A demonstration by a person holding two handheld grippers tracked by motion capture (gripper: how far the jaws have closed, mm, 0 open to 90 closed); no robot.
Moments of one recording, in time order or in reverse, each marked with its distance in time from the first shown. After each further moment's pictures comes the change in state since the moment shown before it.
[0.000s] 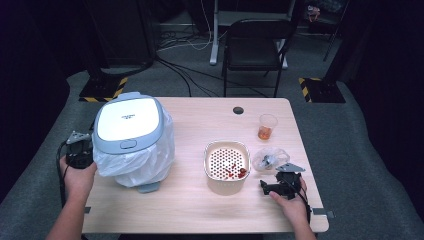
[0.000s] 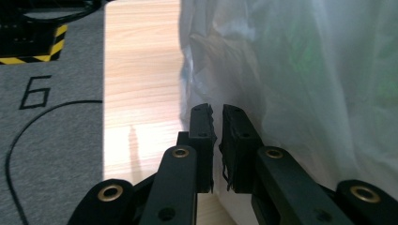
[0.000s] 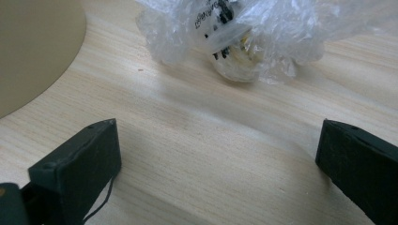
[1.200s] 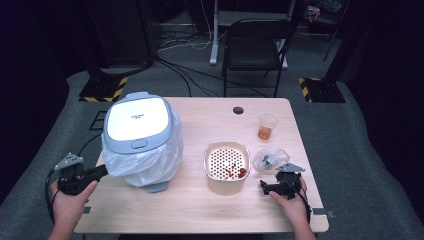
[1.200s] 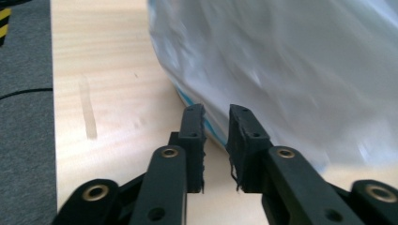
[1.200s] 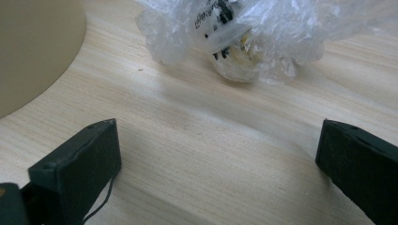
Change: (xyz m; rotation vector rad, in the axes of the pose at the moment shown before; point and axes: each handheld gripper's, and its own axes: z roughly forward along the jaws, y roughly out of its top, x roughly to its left) left arm -0.017 -0.054 -0.054 0.035 -0.140 0.032; right arm 0.000 0.000 0.000 0.000 0.000 0.000
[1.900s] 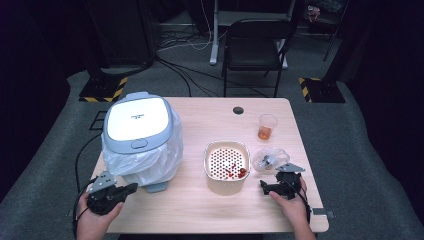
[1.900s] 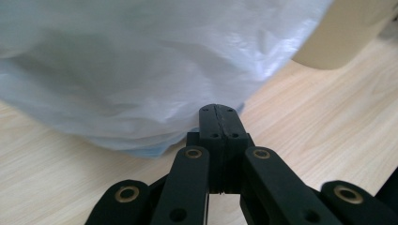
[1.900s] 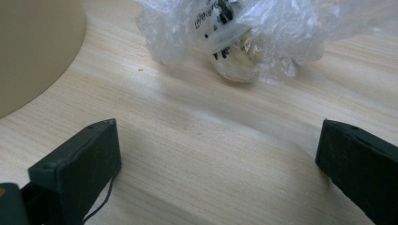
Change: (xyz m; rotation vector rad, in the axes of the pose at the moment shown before) left arm -0.087 -0.019 0.024 0.042 -0.154 0.213; right arm 0.000 0.000 0.000 0.000 0.000 -0.001
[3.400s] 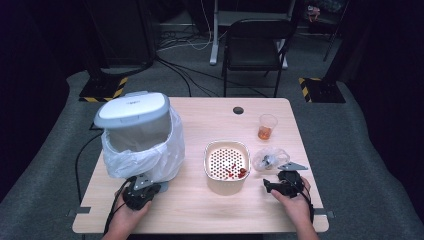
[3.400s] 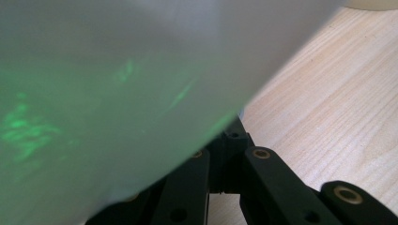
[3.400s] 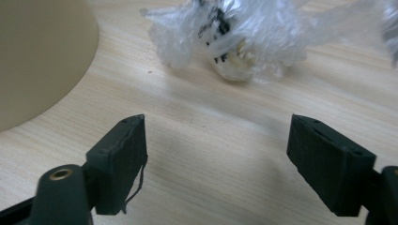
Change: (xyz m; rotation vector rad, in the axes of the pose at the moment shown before) left arm -0.022 -0.009 0.085 0.121 0.054 0.066; right arm 0.004 0.011 -0.021 0.033 -0.017 0.034
